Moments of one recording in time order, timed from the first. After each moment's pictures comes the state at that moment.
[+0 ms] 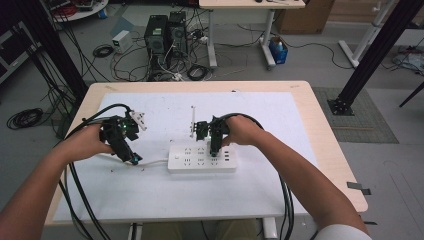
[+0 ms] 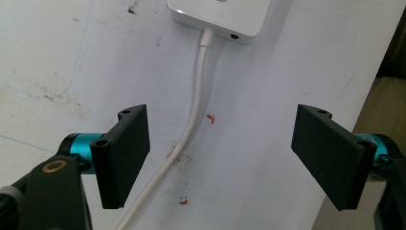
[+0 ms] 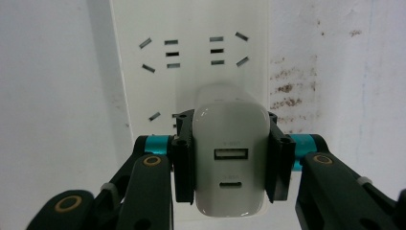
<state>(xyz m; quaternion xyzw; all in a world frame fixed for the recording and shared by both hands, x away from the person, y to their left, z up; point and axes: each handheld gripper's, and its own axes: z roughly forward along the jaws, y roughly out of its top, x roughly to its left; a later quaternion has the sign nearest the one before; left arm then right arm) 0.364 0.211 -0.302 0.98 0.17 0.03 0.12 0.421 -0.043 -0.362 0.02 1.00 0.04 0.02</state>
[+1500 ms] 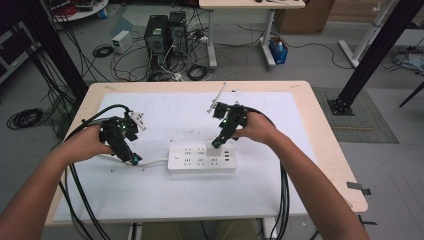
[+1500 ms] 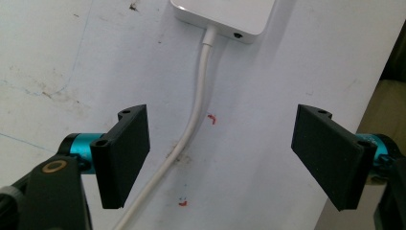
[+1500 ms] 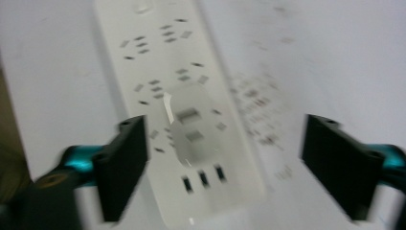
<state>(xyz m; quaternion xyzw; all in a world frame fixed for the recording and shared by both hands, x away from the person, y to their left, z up) 0.364 0.215 -0.305 0.97 0.18 0.03 0.13 0.438 -0.101 -0.331 0.17 0.96 0.21 -0.01</state>
